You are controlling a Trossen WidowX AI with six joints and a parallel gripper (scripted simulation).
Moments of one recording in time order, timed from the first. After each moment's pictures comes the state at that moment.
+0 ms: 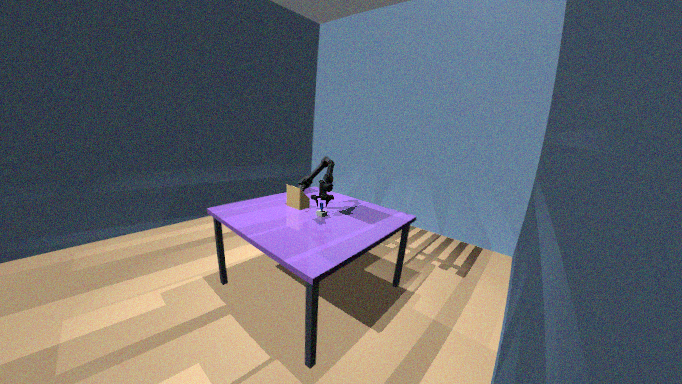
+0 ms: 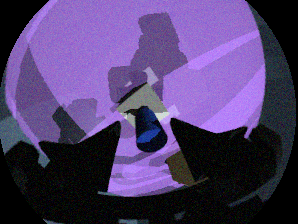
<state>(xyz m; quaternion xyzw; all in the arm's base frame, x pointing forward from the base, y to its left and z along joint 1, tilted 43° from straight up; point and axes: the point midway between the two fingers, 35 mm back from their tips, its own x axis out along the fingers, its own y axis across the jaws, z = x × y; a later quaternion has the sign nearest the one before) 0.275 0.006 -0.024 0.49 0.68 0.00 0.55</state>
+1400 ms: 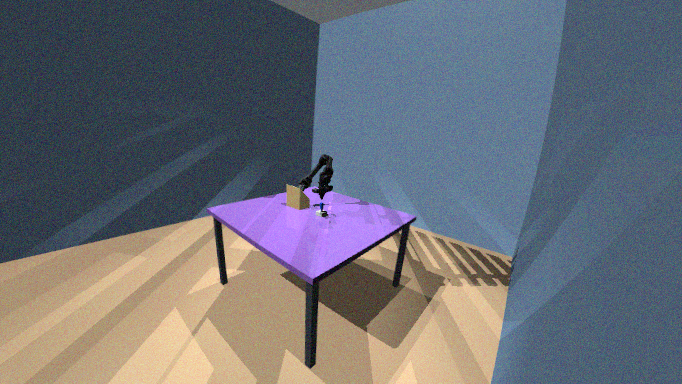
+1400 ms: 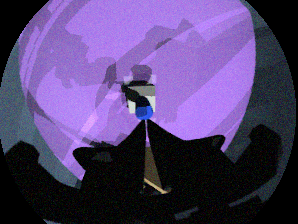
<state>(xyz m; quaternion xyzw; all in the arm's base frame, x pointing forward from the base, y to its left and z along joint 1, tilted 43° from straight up) 0.266 -0.039 0.023 0.30 0.65 0.21 0.67</state>
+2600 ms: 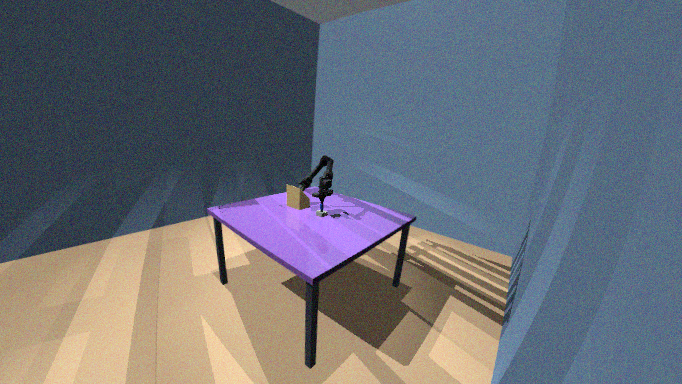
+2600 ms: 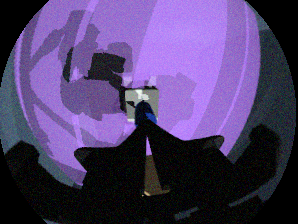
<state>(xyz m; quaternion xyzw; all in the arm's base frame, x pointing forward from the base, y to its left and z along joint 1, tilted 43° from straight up) 0.273 -0.016 -0.002 0.30 0.64 0.21 0.67</state>
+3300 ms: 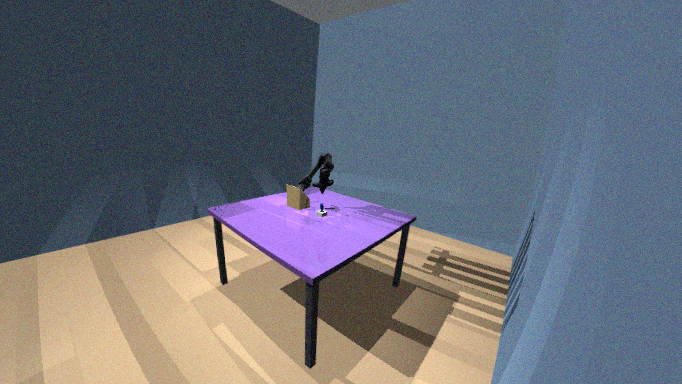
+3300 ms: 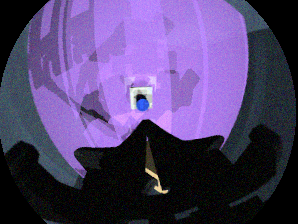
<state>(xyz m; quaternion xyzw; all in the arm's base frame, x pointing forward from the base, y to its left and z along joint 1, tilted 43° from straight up) 0.267 -0.072 0.057 0.30 0.64 0.21 0.67</state>
